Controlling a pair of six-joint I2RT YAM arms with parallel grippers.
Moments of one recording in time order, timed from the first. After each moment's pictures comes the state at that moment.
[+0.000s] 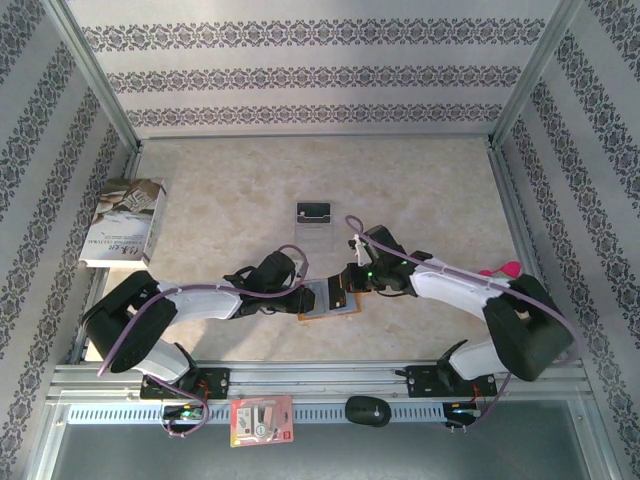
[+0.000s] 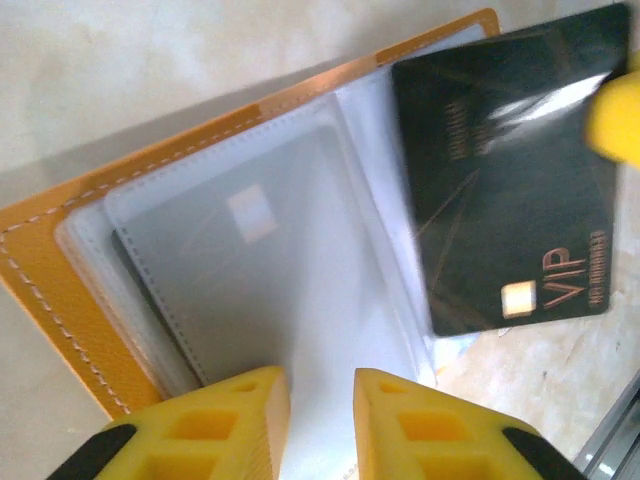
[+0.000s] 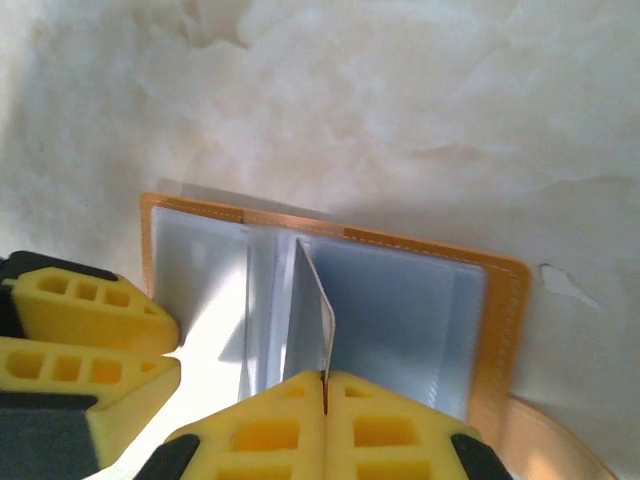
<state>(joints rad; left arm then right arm) -0.76 1.49 0.57 0.01 0.28 -0.69 0.62 1.38 0.68 -0.28 -0.33 0.56</state>
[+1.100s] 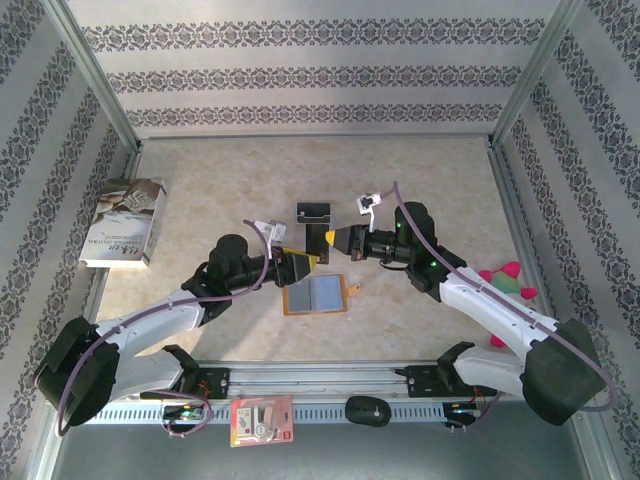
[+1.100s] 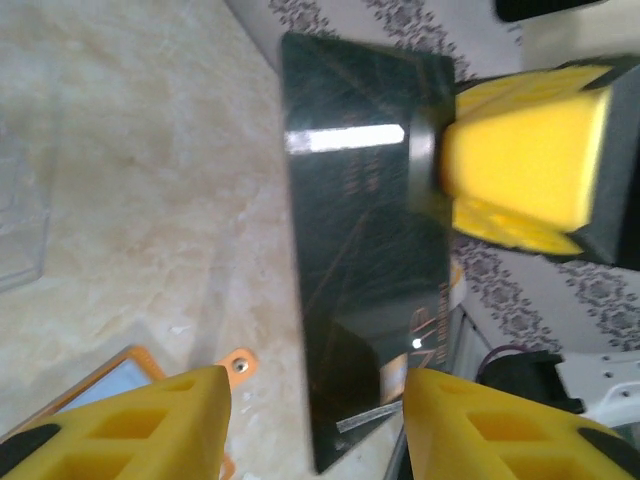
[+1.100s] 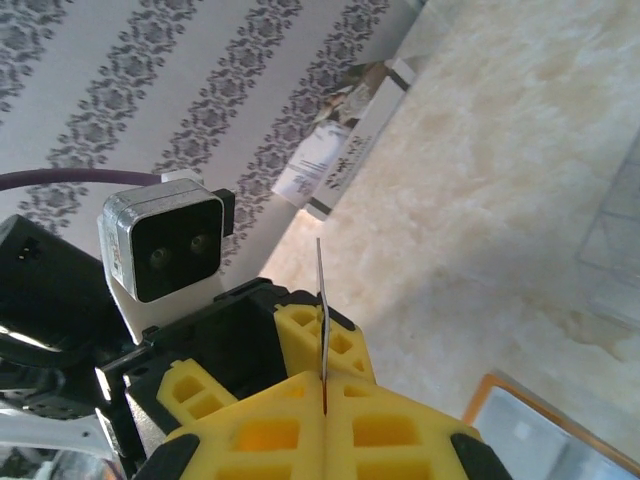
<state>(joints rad) -0.61 1.14 0.49 0.44 0.50 -0.68 0.54 1.16 0.70 0.18 -0.66 0.72</state>
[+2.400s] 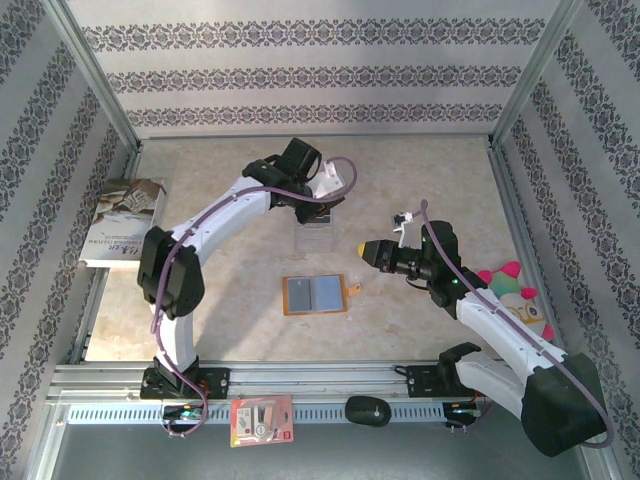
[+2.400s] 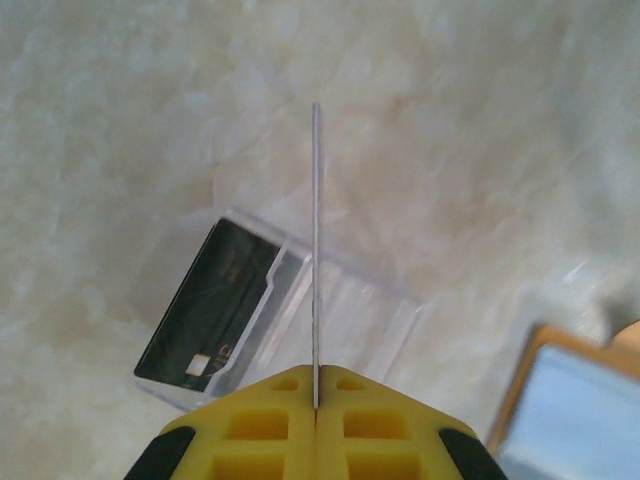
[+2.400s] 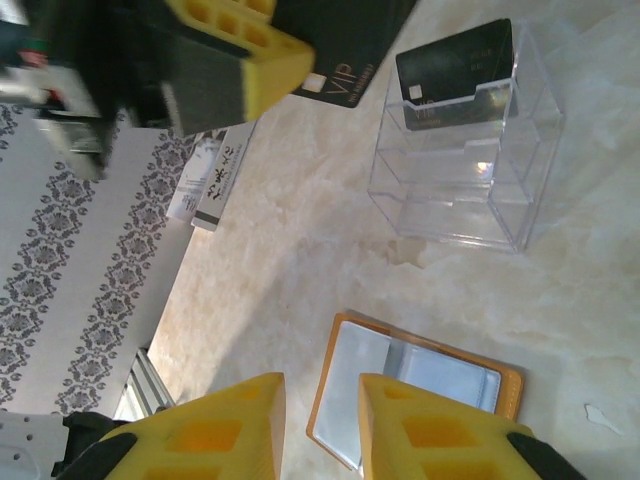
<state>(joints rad) -0.56 1.92 1.75 -0.84 0.16 0.51 0.34 0.99 0.49 0.04 -0.63 0.69</state>
